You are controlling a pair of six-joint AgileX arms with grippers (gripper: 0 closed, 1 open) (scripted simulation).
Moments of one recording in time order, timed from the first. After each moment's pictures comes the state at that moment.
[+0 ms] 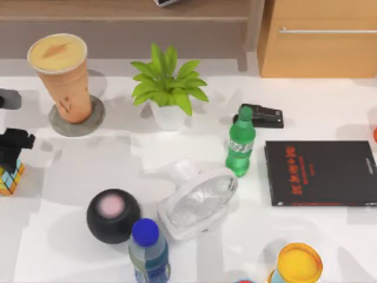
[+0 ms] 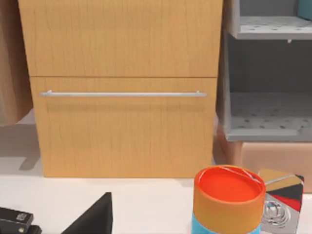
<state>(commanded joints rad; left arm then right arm) 0.11 1.93 1.27 -0.91 0.00 0.28 0.00 0.00 0.00 0.00 0.00 0.00</state>
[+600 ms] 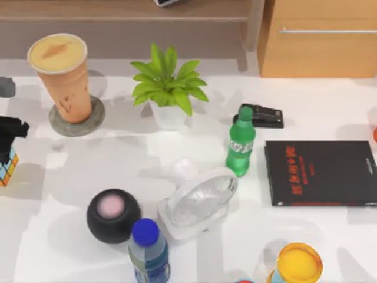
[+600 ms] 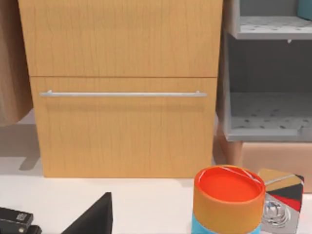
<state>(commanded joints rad) 0.11 1.89 1.34 -1.02 0.00 0.28 0.00 0.00 0.00 0.00 0.00 0.00</state>
